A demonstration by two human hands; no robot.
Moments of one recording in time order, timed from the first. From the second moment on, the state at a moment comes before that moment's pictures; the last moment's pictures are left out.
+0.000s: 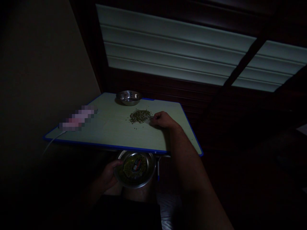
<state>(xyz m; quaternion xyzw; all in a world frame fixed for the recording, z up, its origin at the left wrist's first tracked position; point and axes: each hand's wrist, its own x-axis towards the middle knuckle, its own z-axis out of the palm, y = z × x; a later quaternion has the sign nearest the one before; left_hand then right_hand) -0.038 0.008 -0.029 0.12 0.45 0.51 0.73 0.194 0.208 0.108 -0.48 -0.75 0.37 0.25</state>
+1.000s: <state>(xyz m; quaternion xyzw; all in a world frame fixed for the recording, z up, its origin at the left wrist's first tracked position) -0.039 0.007 -0.031 0.12 0.43 0.50 0.74 0.194 0.207 0.108 -0.44 -0.74 0.44 0.26</state>
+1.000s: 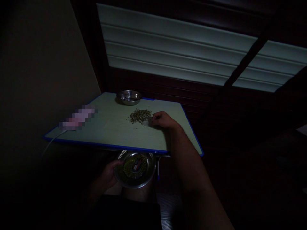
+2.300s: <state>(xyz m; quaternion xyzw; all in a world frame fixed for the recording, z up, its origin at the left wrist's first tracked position) -0.037 0.009 -0.033 0.12 0.44 0.51 0.73 0.189 0.208 0.103 -0.44 -0.74 0.44 0.26</state>
